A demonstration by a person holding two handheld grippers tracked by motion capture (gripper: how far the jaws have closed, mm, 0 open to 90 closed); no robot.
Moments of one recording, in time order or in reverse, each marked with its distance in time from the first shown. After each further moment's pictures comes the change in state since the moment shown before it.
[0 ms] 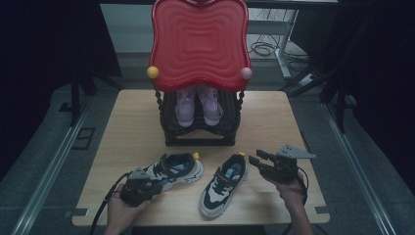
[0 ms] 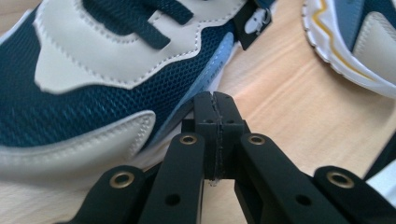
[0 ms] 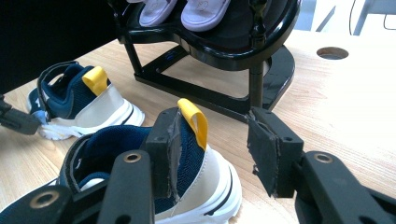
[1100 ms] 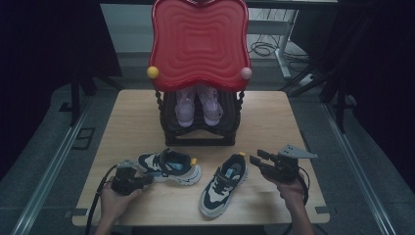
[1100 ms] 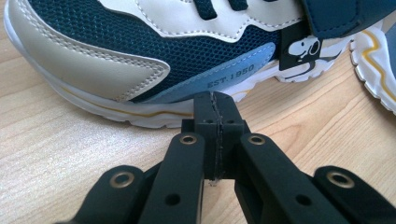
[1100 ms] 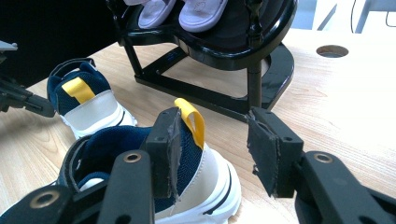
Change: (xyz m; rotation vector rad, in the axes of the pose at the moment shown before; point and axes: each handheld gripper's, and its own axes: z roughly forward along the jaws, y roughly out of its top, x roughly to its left) left arm 0.043 0.004 -0.001 -0.041 0.009 -0.109; right arm -0.004 -0.001 -0.001 -0.006 0.006 0.017
